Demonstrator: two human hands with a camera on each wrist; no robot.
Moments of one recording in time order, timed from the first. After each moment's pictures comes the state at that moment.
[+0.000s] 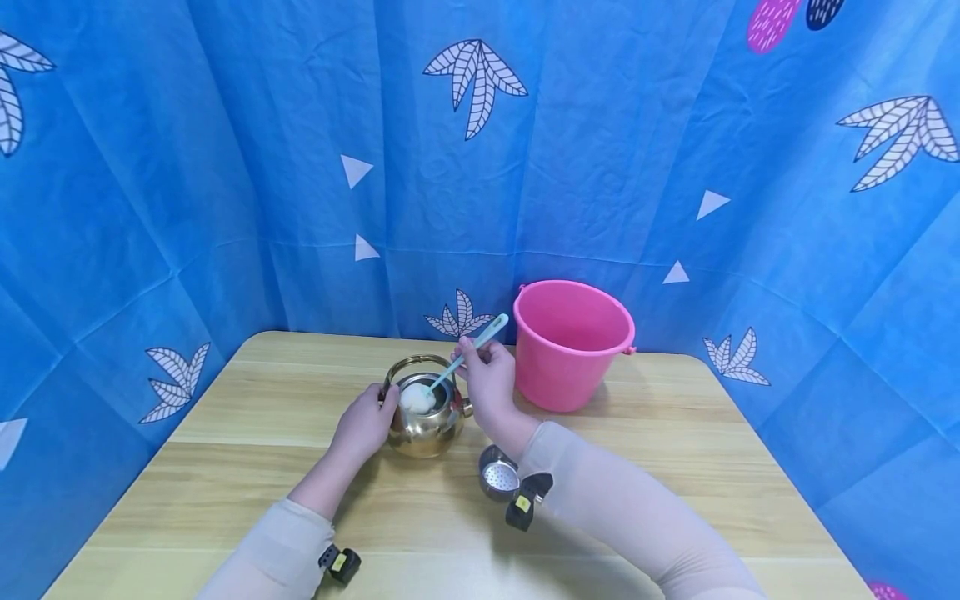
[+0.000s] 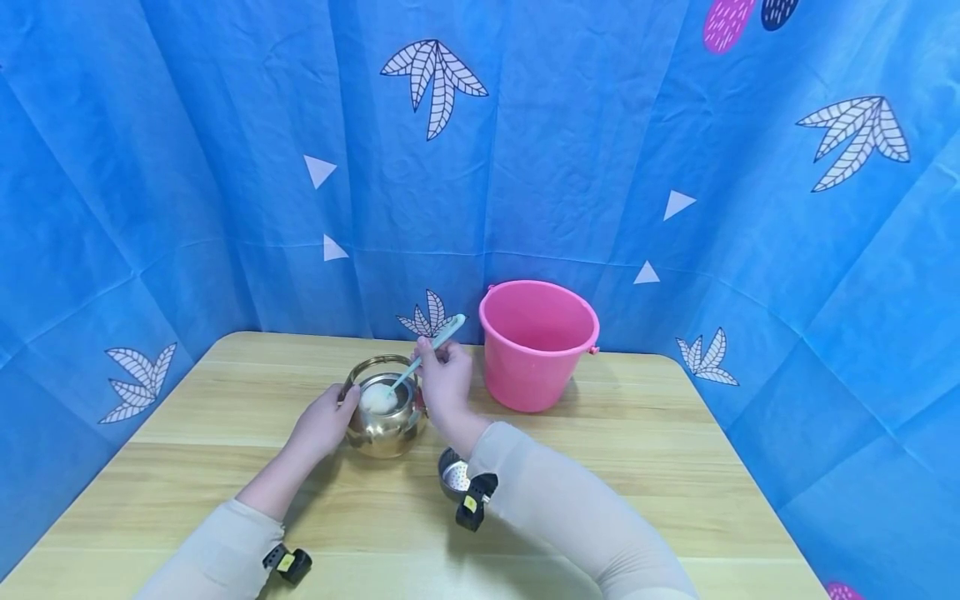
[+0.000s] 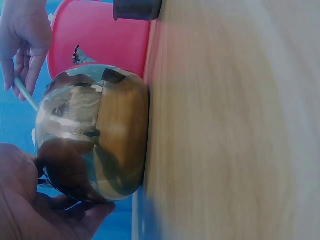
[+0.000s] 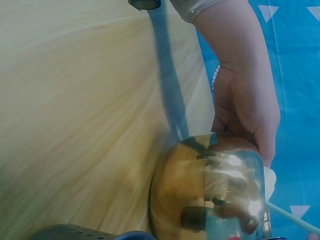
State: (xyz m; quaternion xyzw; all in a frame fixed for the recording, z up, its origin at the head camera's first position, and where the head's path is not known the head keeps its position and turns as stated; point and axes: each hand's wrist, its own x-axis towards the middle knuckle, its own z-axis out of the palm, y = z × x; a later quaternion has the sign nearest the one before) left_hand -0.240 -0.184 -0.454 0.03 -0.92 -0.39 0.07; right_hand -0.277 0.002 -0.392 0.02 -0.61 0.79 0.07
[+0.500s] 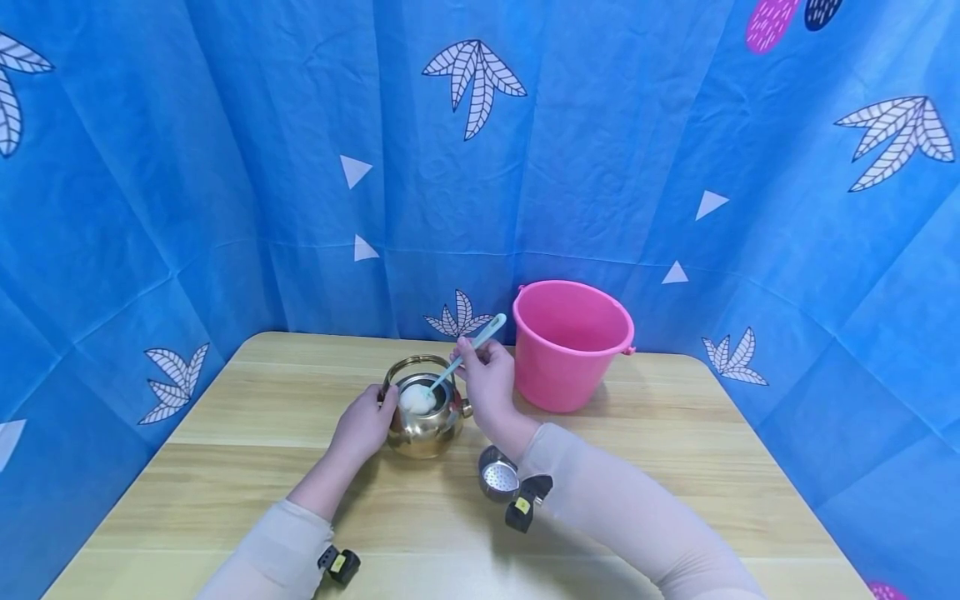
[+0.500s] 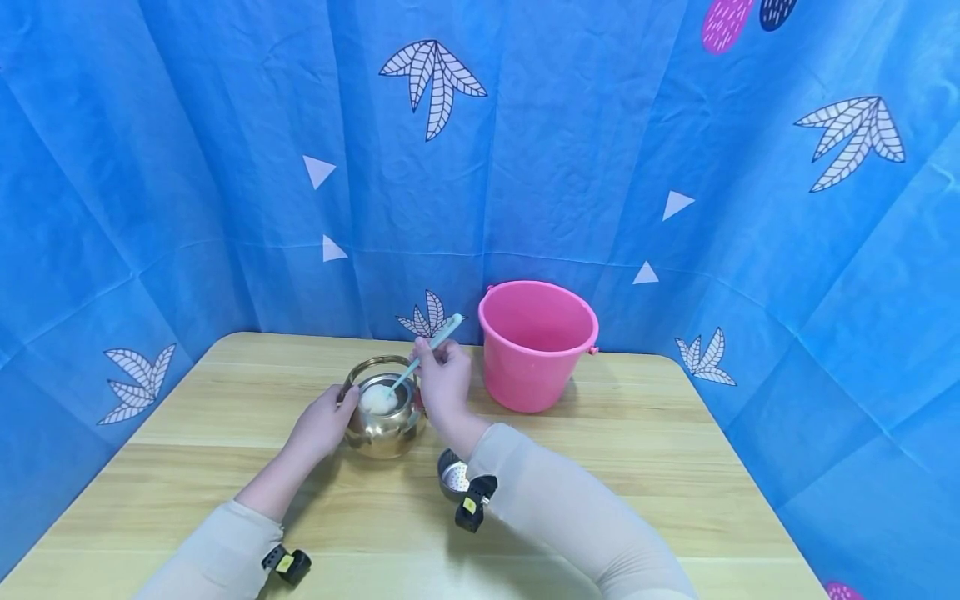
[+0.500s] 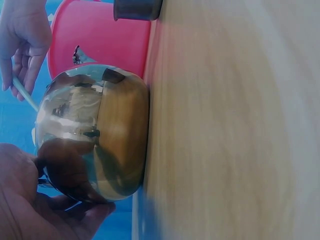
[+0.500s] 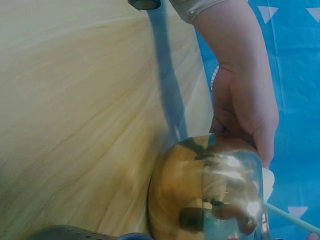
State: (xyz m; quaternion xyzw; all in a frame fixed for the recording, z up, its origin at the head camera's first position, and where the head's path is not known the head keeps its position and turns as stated) left_hand -0.240 -0.184 -0.455 0.03 -0.92 -0.39 0.07; right_hand -0.275 0.002 -0.392 0.04 -0.61 0.79 0.08
